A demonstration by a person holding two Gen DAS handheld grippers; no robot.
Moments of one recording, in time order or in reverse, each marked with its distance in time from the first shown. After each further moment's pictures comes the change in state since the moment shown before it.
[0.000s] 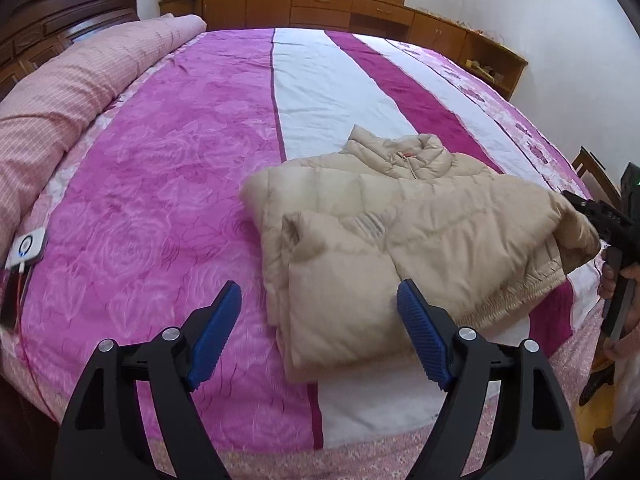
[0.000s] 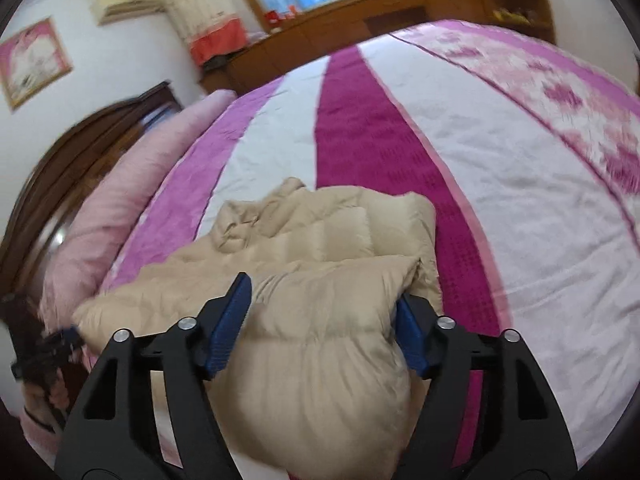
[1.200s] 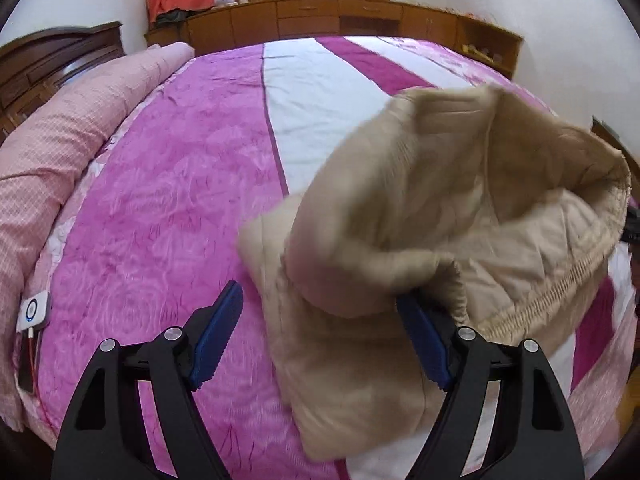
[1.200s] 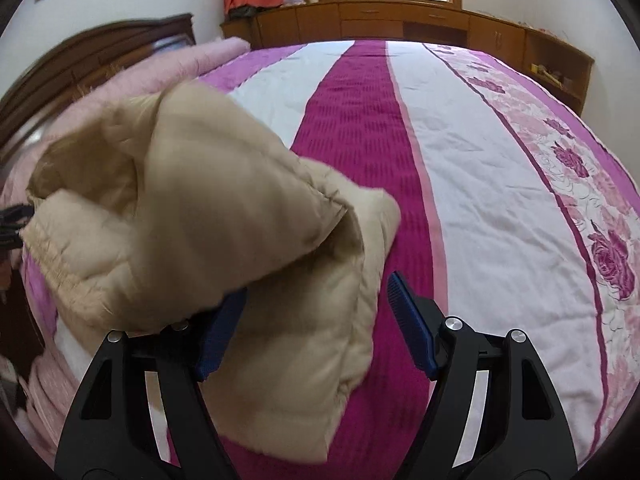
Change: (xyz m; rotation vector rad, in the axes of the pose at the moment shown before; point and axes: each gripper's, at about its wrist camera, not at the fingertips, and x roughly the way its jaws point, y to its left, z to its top) left arm 0.051 -0.012 0.044 0.112 -0.040 0.079; right arm 0.035 -0.022 -0.007 -0.274 0.079 -0.123
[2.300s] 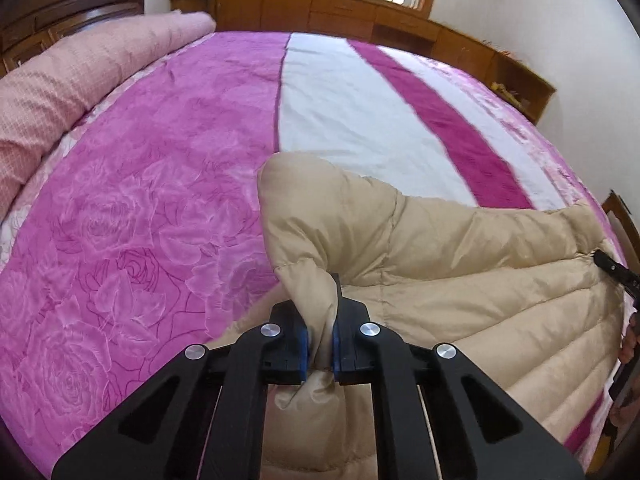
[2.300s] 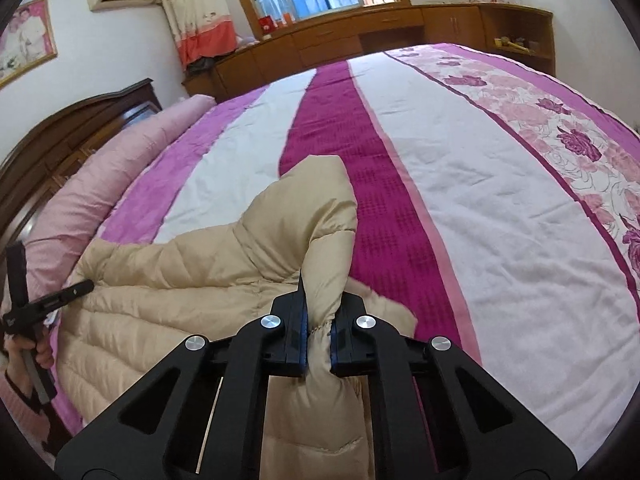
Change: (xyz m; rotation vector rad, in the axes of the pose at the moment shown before) left arm 0.106 0.027 0.067 -0.195 0.020 -0.041; right arm 0.052 -0.020 0.073 0.239 -0.111 0.002
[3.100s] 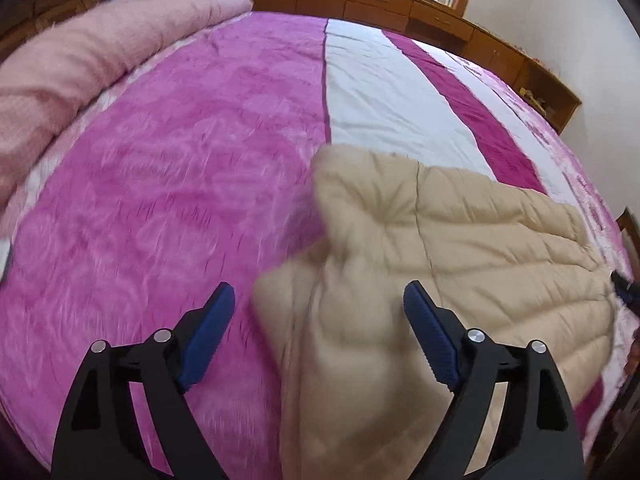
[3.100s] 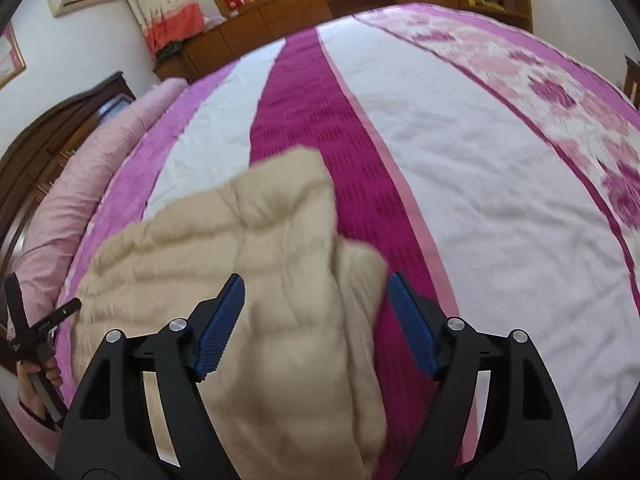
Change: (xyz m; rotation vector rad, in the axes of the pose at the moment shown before) left arm -0.034 0.035 -0.039 -0.116 0.050 0.041; right arm -0.024 -0.021 -0.020 0.102 0.144 -0.038
